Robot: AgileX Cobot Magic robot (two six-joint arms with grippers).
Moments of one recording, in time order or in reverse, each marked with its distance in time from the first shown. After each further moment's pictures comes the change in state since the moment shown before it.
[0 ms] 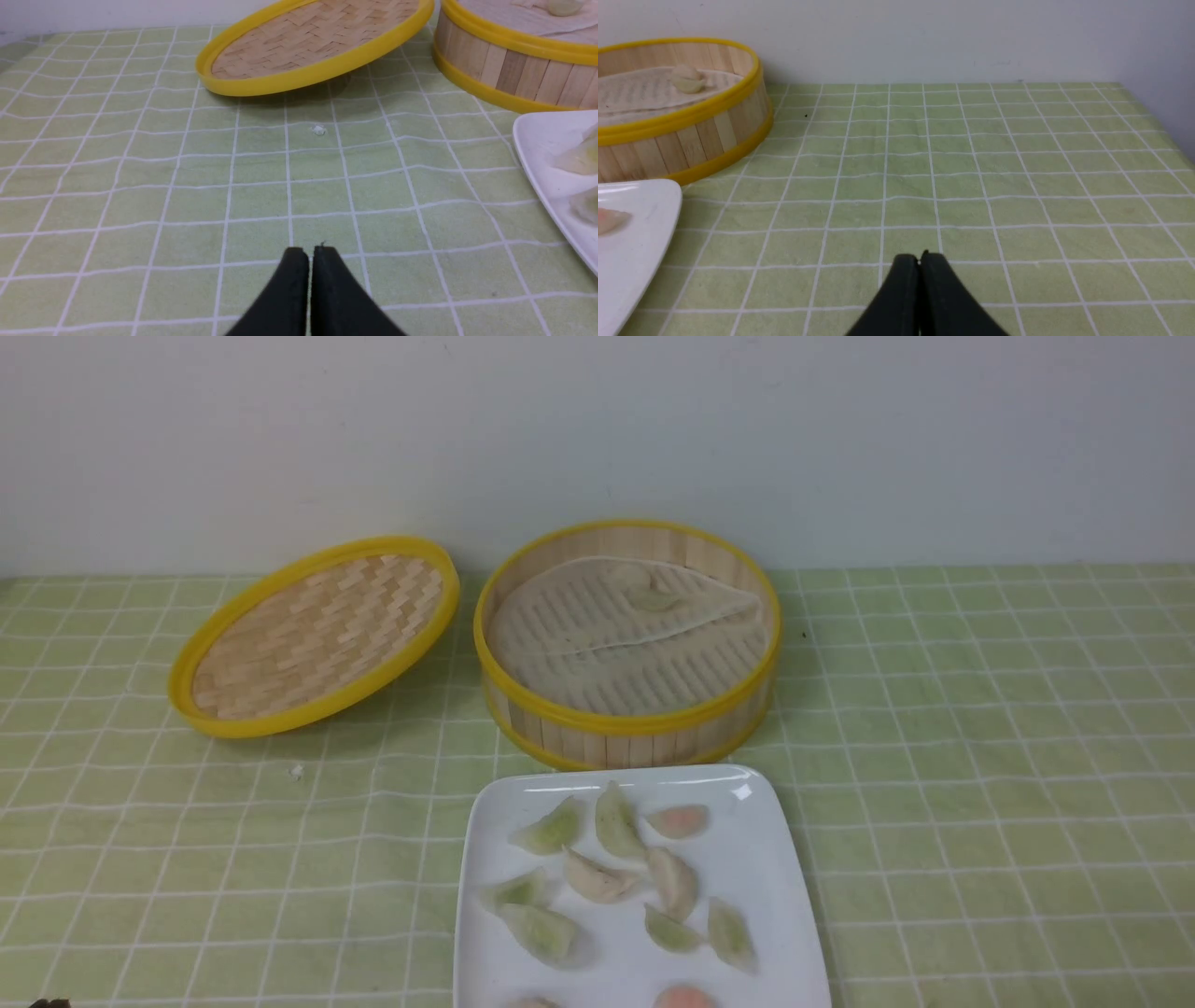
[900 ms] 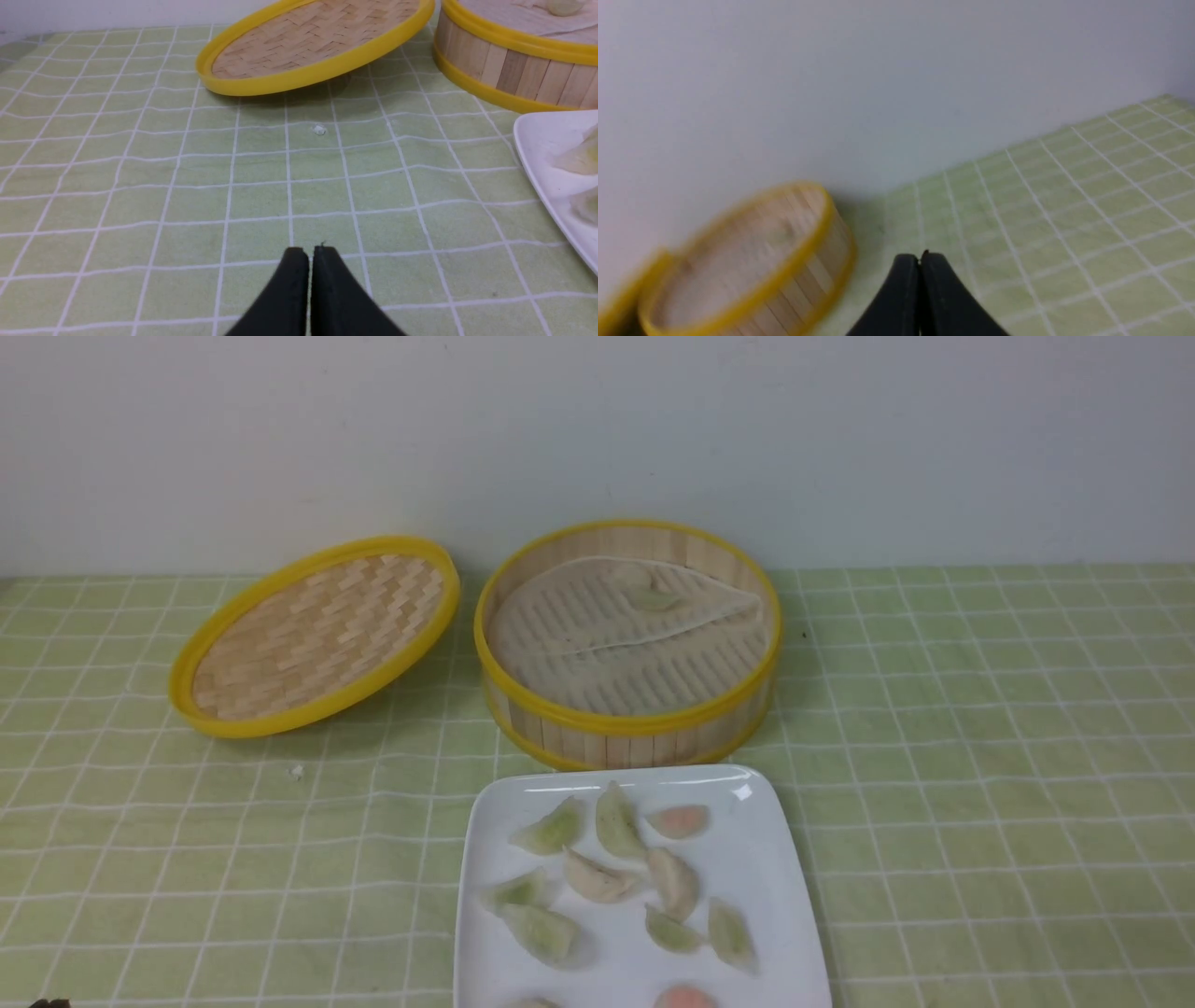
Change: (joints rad) right arm 0.000 0.000 0.010 0.381 -0.266 0.155; left arm 0.000 0.000 0.000 0.000 0.000 0.000
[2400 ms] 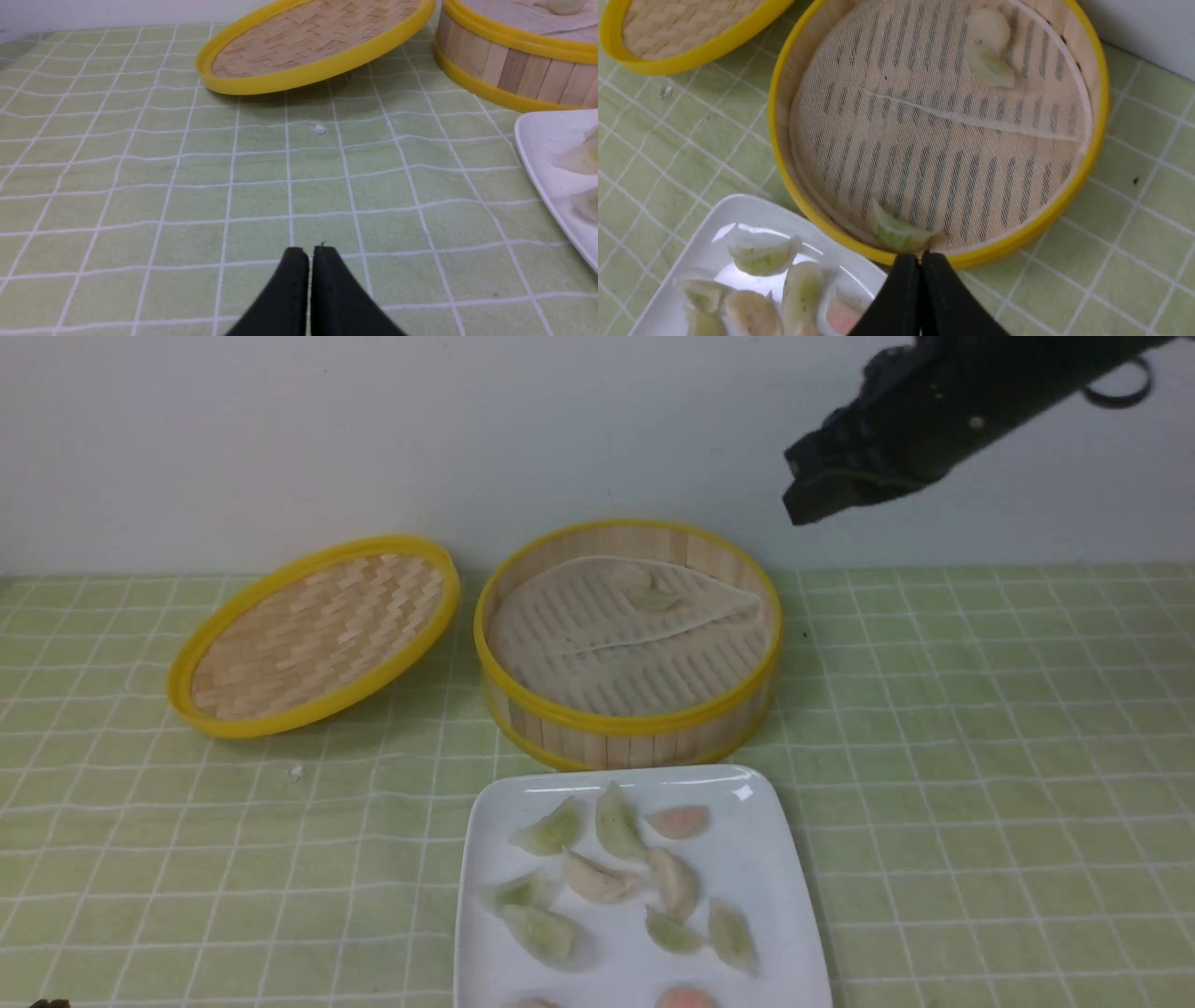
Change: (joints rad) right arm 0.282 1.934 -1.924 0.023 1.043 -0.545; left arm 0.000 0.000 -0.001 0.000 0.002 0.000
